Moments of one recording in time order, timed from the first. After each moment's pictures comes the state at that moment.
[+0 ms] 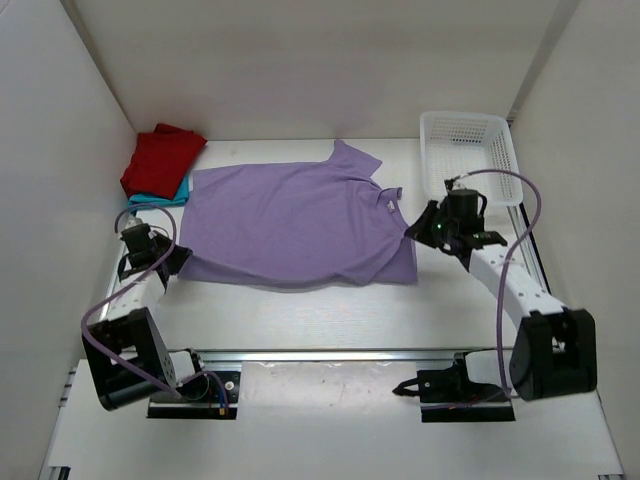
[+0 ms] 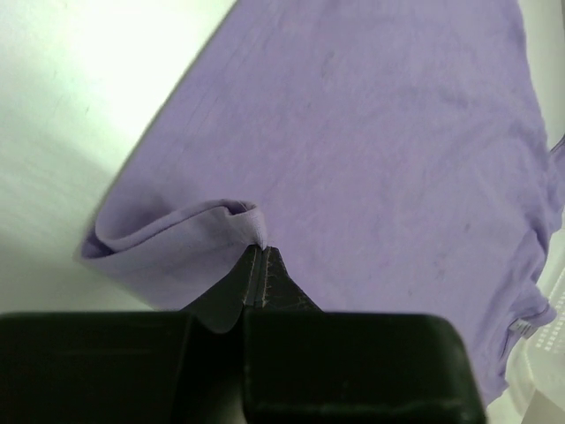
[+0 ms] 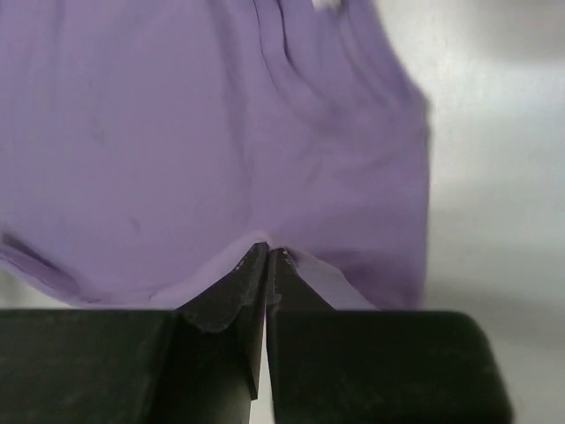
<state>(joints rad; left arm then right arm) 0.34 1.22 0.55 -0.04 0.19 -0.70 0.13 1.23 0.78 -0.25 -0.23 0.53</state>
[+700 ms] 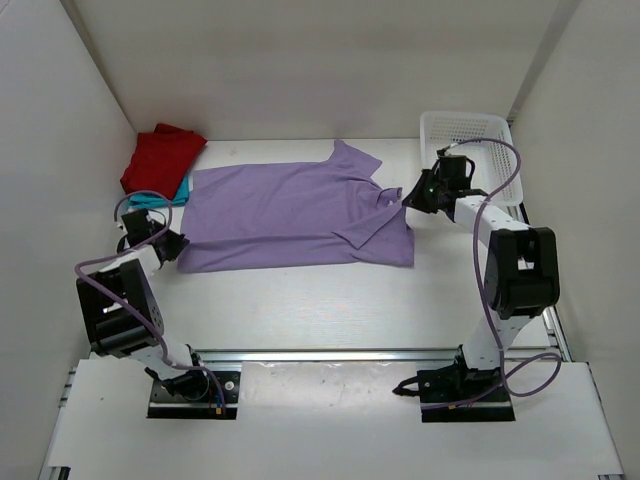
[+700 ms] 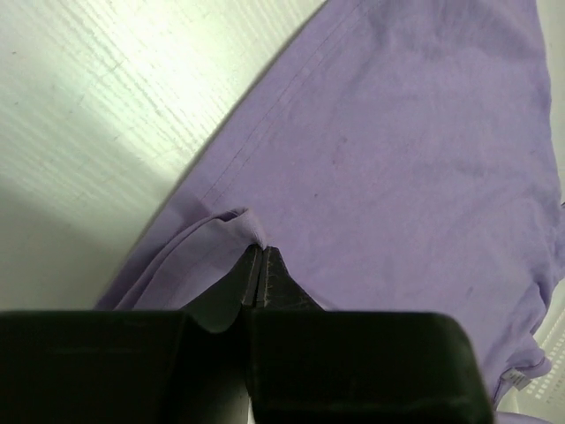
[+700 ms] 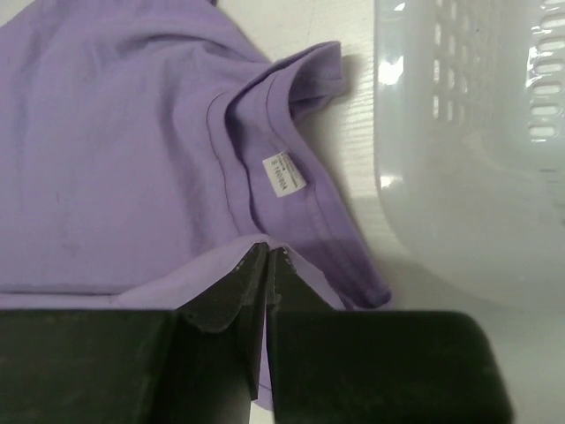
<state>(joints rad) 0.35 1.55 0.74 0.03 0.18 -0.73 0.07 1.76 1.18 -0.13 -0.25 0.48</state>
